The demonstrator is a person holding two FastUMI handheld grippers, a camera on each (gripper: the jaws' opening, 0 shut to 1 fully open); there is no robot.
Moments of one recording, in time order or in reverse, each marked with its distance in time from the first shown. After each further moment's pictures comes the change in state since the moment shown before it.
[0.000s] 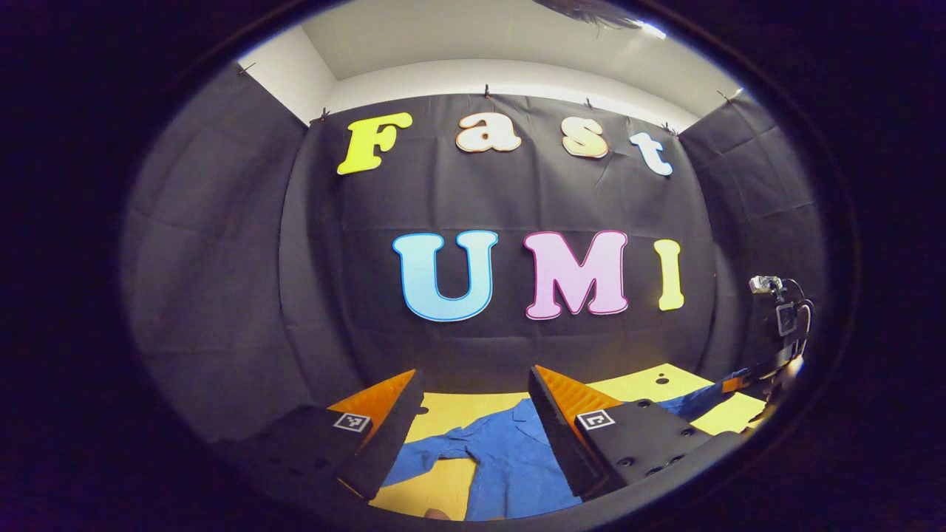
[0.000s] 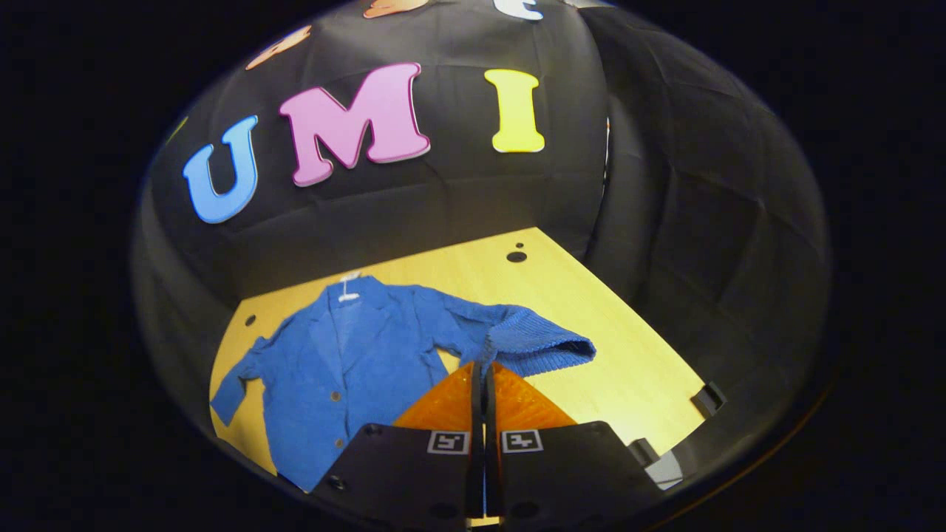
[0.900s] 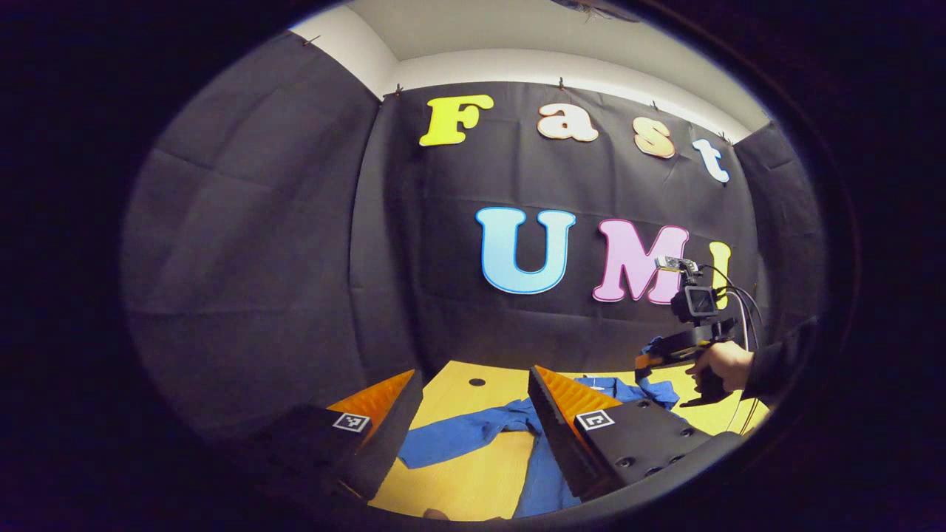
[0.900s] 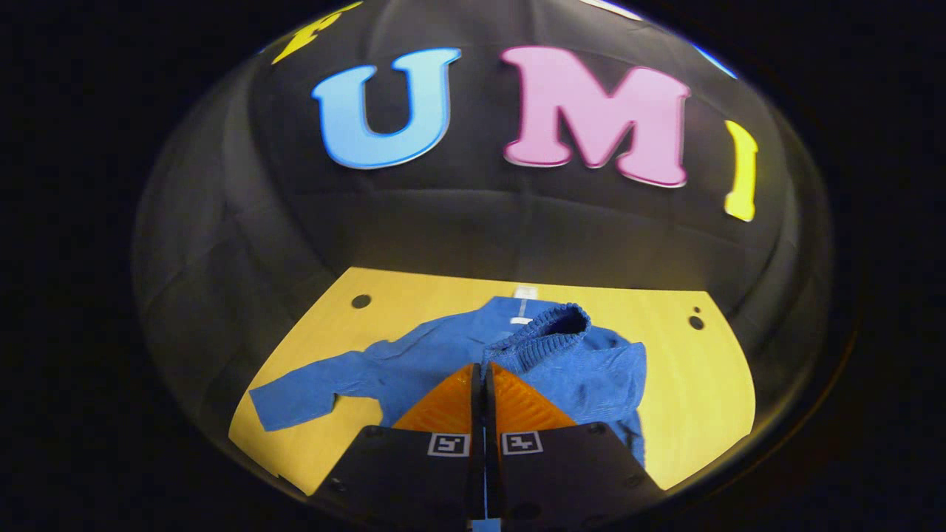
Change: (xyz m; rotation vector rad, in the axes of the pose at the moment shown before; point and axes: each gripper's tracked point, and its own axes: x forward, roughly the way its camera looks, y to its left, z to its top) left arm -0.054 0.152 -0.065 -0.131 0.103 0.246; right arm 0.070 0.354 -0.015 -0.363 0.071 0.381
